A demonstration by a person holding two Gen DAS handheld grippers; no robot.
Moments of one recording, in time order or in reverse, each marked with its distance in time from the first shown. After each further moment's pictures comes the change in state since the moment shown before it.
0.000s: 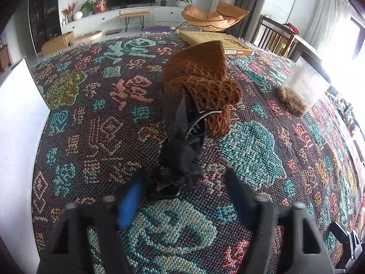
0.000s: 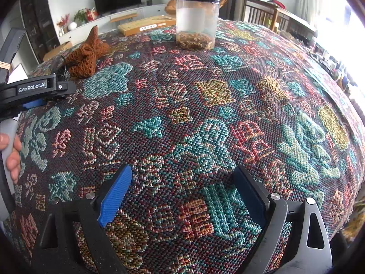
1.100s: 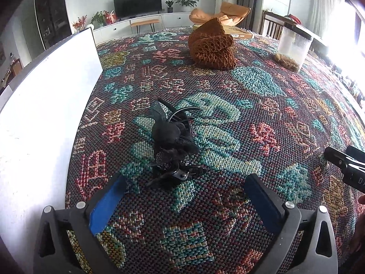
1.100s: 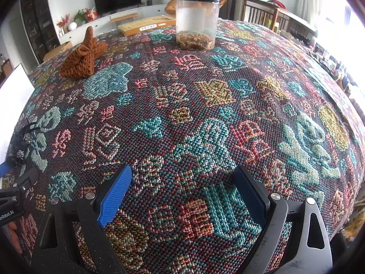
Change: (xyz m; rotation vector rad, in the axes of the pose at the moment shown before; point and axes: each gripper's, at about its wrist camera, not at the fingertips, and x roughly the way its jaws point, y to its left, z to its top) left arm -0.065 0.009 -0.119 0.070 -0.038 0.117; right arm 0.001 0.000 0.000 0.000 0.001 -0.001
